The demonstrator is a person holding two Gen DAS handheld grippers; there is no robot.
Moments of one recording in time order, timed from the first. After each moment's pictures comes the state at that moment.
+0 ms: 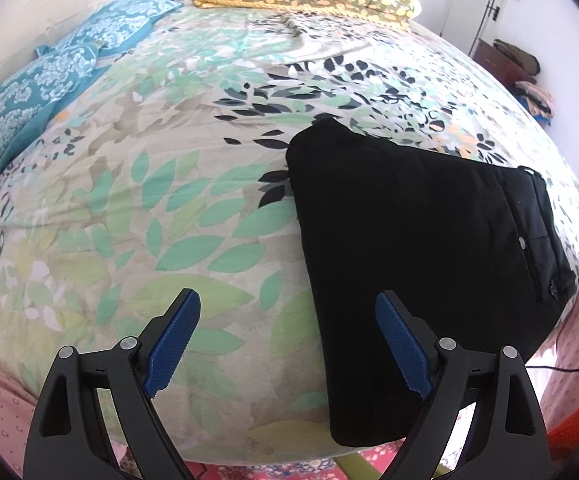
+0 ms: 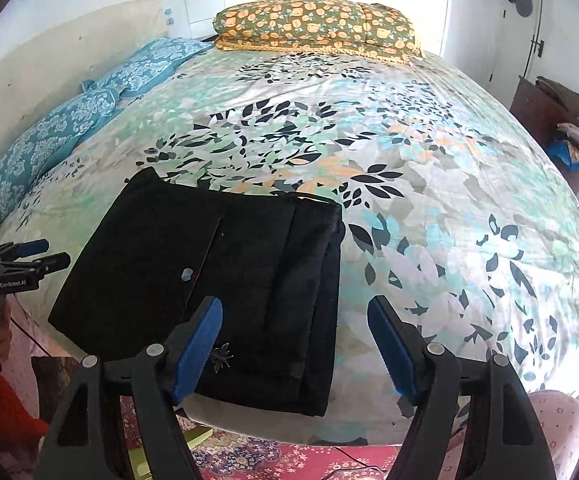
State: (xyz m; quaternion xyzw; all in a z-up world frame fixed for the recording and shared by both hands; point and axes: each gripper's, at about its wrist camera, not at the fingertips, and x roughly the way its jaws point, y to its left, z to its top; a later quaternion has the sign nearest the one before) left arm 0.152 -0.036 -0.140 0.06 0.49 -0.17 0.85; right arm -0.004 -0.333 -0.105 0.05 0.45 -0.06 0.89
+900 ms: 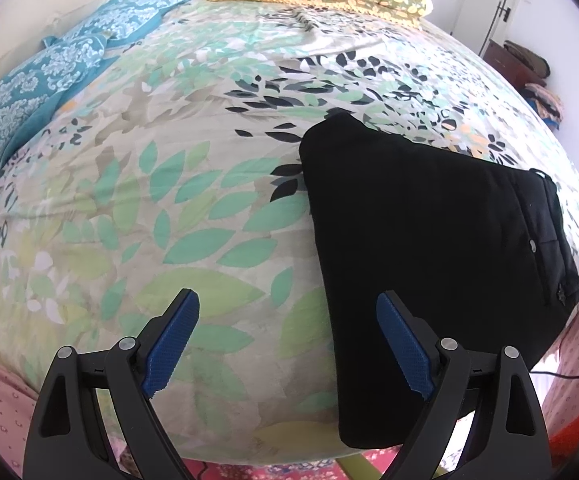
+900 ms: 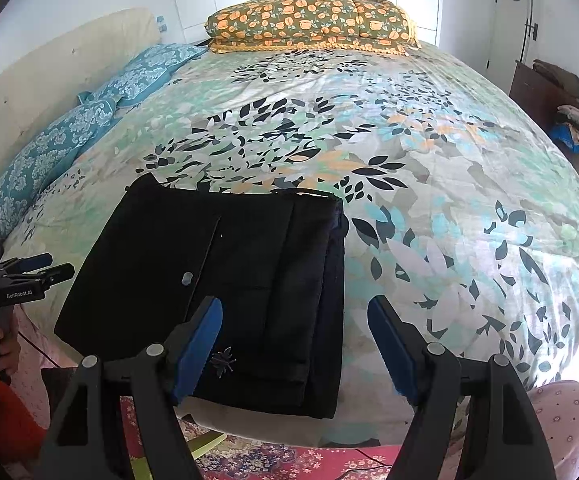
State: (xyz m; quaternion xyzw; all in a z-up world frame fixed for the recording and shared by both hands) left arm 0.156 -0.032 -0.145 0.05 0.50 -0.15 0.85; right arm -0.003 -0.337 -0.111 0.08 0.45 -0.06 0.89
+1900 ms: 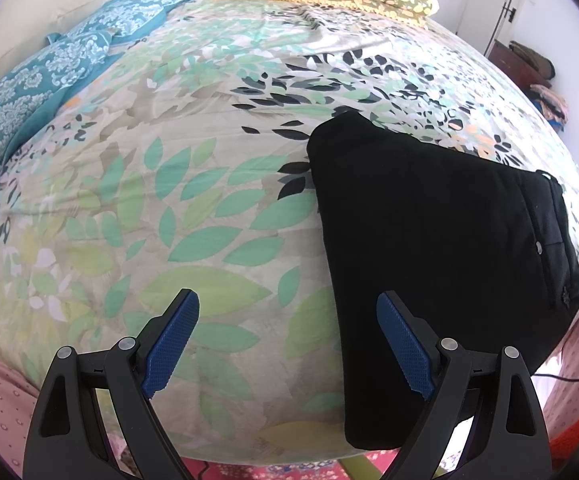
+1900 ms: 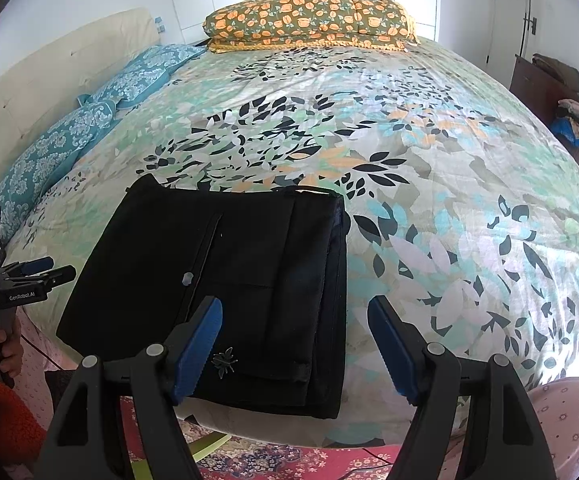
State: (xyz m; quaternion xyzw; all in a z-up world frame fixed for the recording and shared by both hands) left arm 0.158 -0.028 -0.147 0.05 0.50 -0.15 0.85; right arm -0.002 -0.338 -0.115 0.09 0.45 -0.06 0.89
